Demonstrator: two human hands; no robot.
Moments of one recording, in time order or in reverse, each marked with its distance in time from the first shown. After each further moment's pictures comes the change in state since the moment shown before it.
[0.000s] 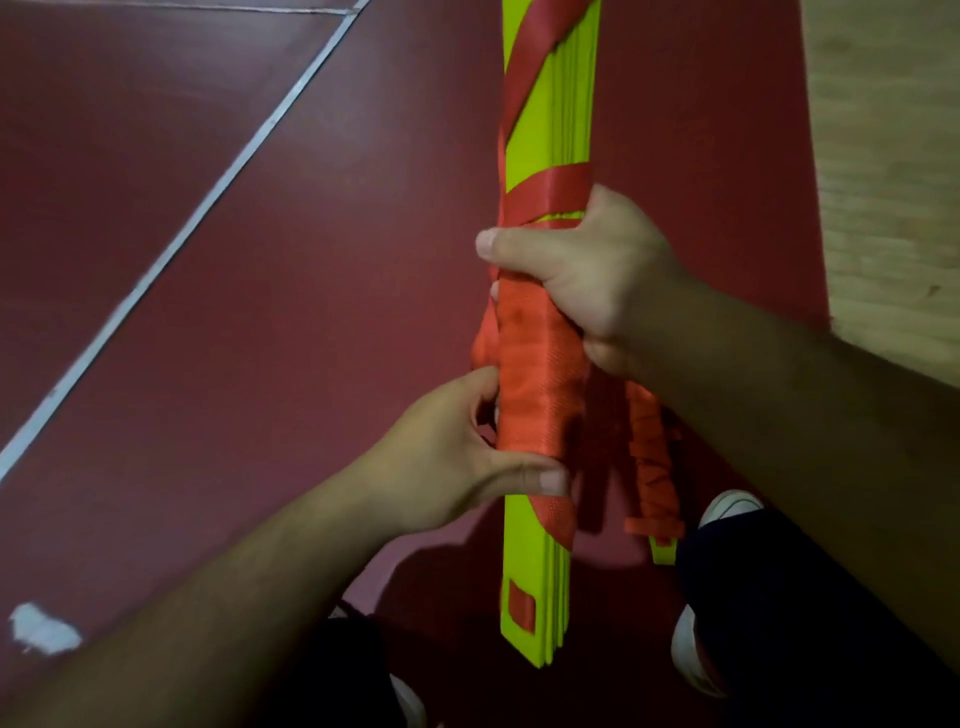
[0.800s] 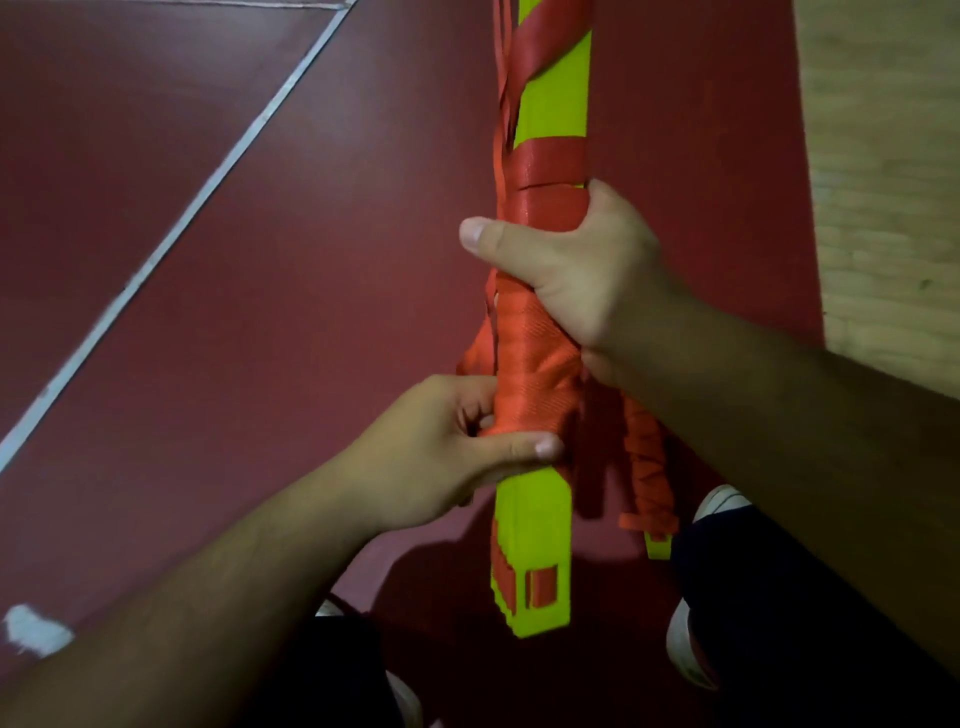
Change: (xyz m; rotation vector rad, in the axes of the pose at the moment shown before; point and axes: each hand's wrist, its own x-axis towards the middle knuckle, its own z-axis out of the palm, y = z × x) left_hand -0.002 0.010 -0.003 -0.011 -0.070 0.044; right_hand -0.008 0.004 -0.003 -0.135 0.134 -0.052
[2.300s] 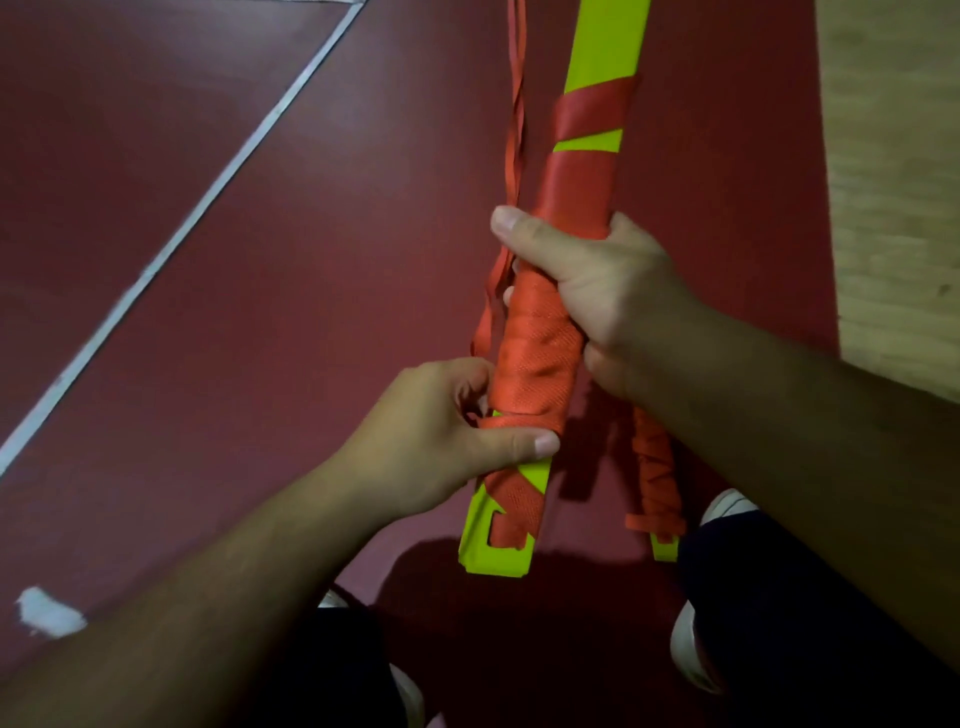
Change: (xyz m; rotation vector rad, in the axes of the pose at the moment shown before) left_hand -0.001 -0.007 -0.006 0.184 0.223 -0.046; right_hand 0.001 0.008 0.007 0.292 -0.036 0.151
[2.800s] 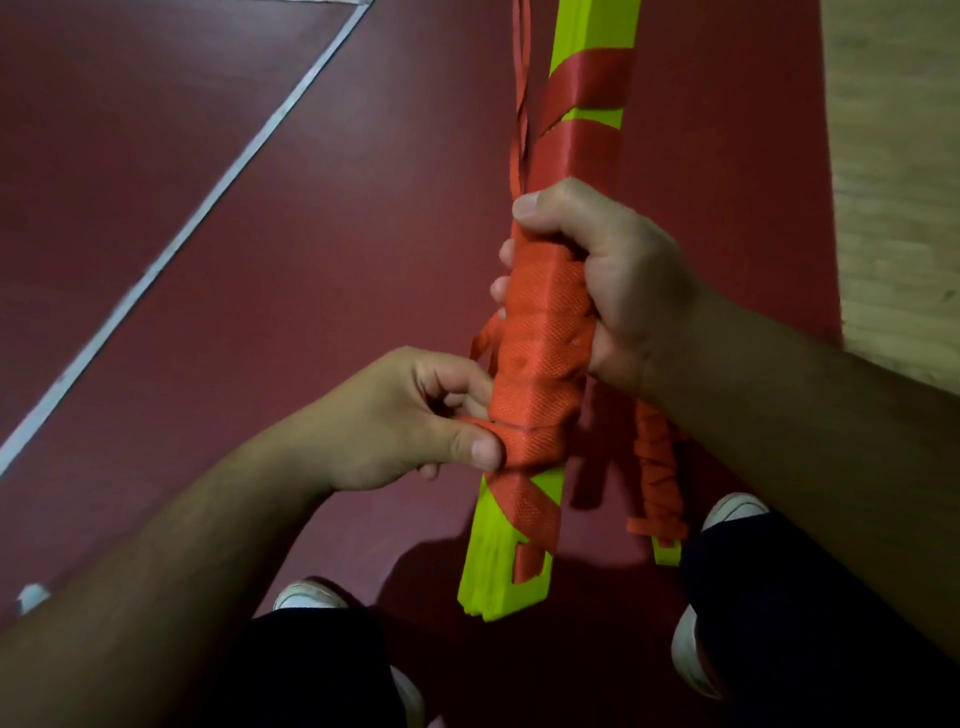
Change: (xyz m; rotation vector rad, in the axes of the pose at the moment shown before) left_hand 0.003 -0.005 -0.034 -0.309 -0.334 0.035; right_hand -0.008 -0.013 -0.003 0.193 -0.300 0.074
